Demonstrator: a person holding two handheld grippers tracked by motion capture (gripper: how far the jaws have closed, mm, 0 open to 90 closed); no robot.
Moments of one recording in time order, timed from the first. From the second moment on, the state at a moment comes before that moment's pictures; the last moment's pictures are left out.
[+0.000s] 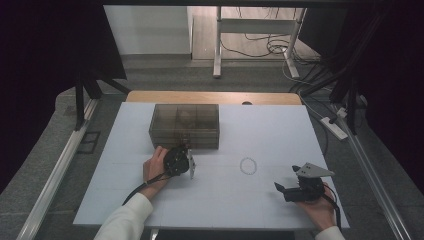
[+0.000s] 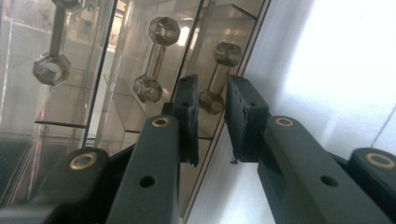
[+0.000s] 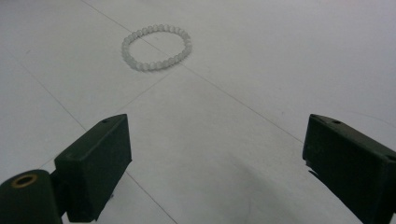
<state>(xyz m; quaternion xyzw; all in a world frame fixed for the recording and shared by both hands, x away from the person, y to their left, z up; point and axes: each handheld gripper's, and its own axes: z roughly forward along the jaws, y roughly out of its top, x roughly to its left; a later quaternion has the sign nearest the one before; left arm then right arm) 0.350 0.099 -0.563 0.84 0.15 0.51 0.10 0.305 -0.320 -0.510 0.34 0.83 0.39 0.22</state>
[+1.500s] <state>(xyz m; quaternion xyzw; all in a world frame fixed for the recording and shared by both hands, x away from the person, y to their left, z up) 0.346 0.097 -0.569 0.83 0.12 0.54 0.08 0.305 -0.321 -0.511 0.34 0.83 0.39 0.22</state>
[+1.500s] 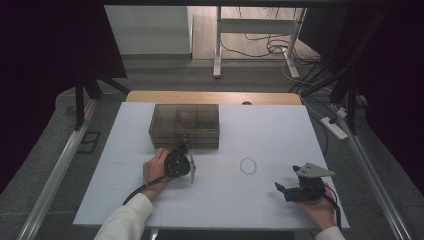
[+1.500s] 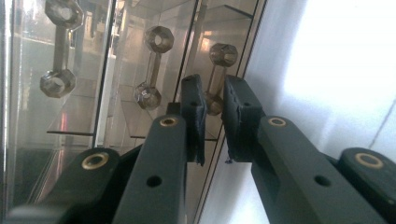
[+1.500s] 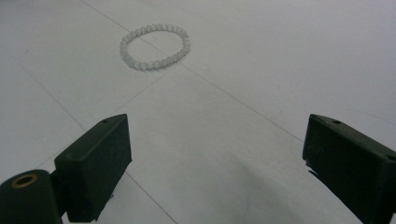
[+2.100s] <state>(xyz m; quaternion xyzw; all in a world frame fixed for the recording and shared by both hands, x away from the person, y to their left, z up) 0.340 0.100 -0.569 0.83 0.12 0.54 0.09 0.305 -0.322 -0.511 0.34 0.83 0.39 0.22</state>
